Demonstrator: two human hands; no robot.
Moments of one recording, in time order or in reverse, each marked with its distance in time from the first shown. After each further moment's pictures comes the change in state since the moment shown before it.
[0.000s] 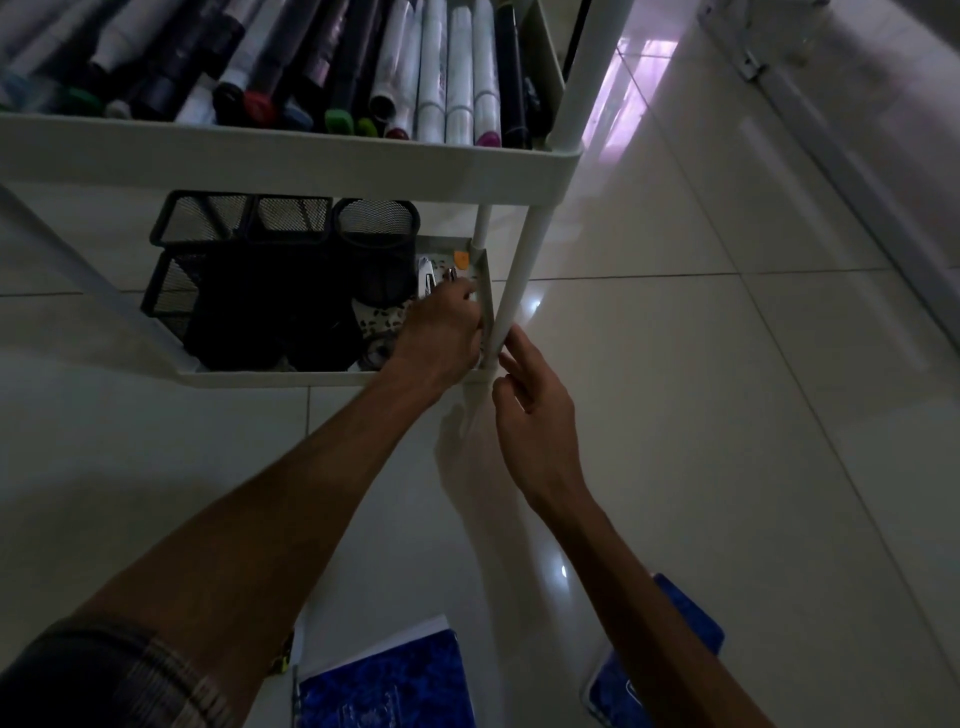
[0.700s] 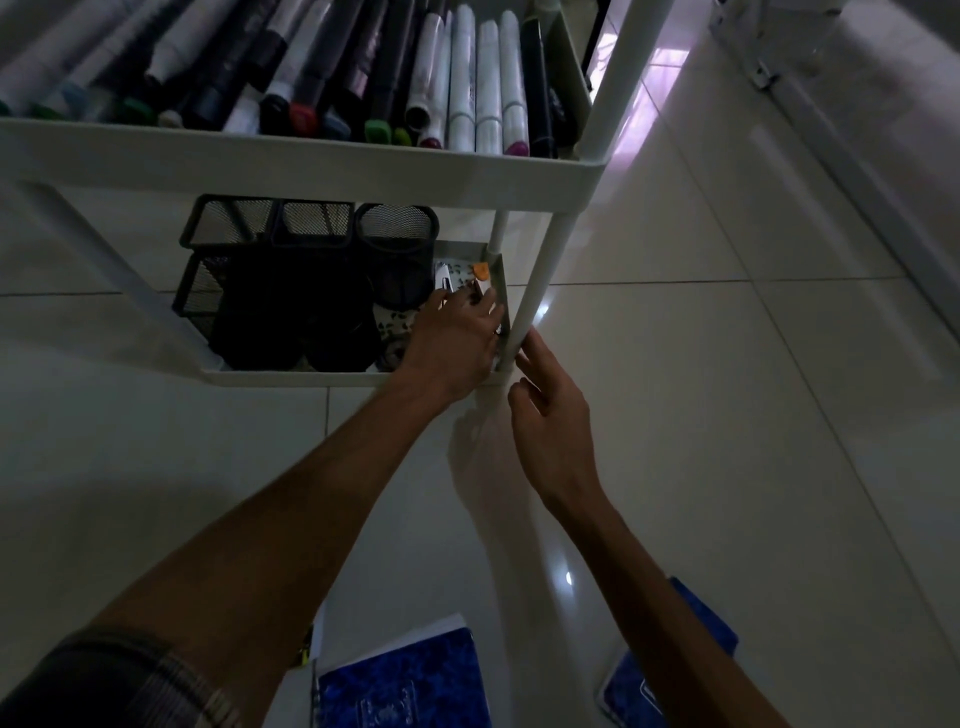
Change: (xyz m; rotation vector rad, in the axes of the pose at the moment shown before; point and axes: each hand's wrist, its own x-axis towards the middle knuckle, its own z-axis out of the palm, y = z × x) left_hand -0.017 0.002 -0.018 0.261 -0.047 0.114; right_hand -0.001 0.003 0.002 -0.059 -0.012 0.026
